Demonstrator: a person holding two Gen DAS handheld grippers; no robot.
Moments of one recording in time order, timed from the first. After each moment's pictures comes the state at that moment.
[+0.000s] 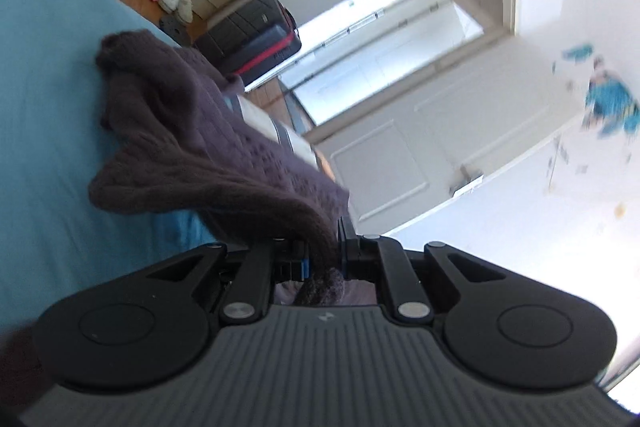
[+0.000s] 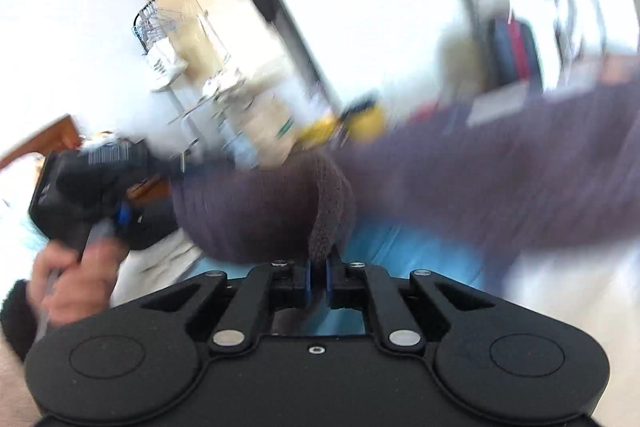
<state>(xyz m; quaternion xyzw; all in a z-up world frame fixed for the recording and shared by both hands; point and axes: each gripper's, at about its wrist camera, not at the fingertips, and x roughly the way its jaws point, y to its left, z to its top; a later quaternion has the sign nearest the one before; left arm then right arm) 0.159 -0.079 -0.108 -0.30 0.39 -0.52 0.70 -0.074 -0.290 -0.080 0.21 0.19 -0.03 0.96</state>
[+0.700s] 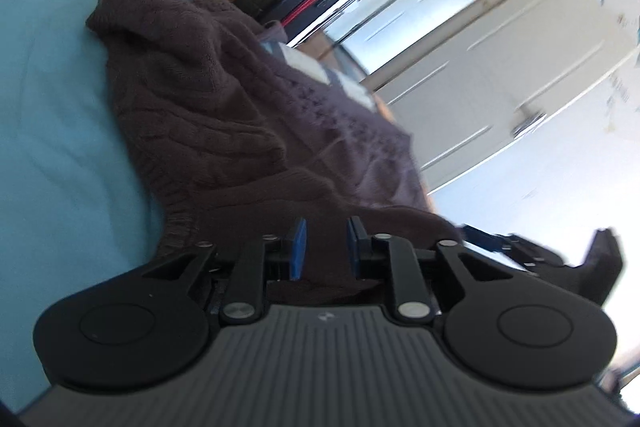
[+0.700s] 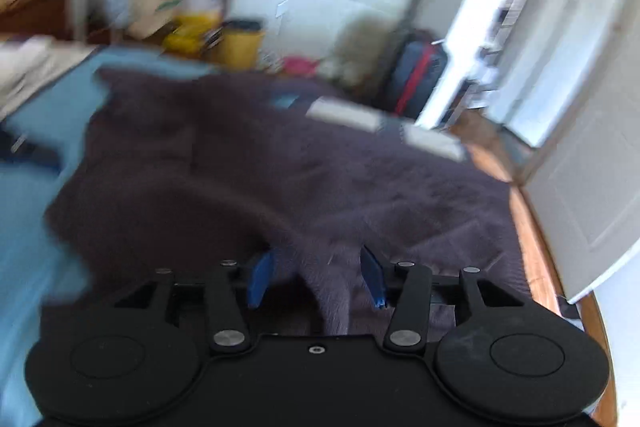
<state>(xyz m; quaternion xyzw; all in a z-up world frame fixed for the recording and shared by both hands) 0.153 -0.137 -0.132 -0.17 0.45 -0.47 0.74 -0.018 -0.351 -0.048 -0.08 0.42 -0.16 0.89</state>
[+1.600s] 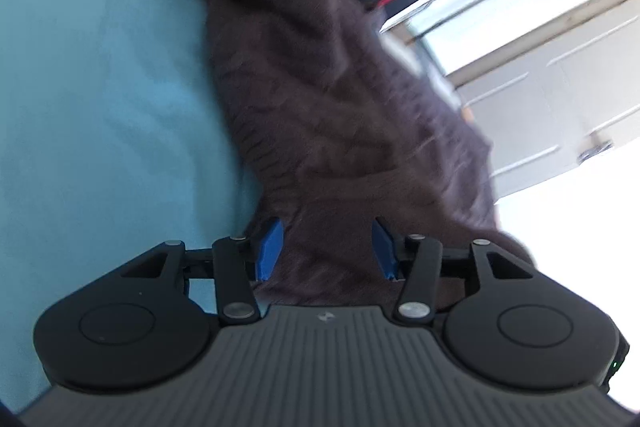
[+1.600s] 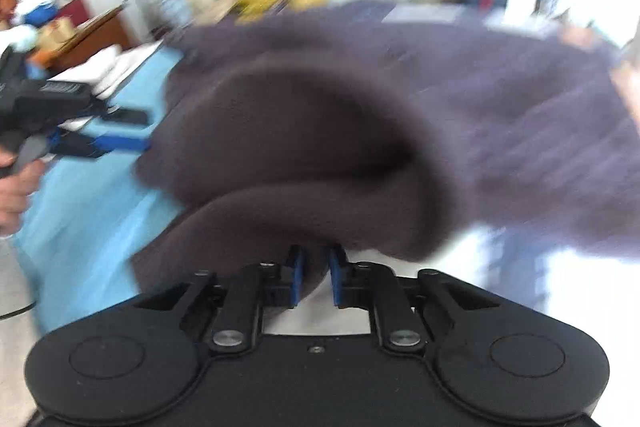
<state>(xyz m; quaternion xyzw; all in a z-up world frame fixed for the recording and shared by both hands) 0.186 -0.118 -0.174 -0.23 0.52 -0.38 0.74 -0.050 -0.364 -0.085 0.09 0.41 -0.08 0.90</state>
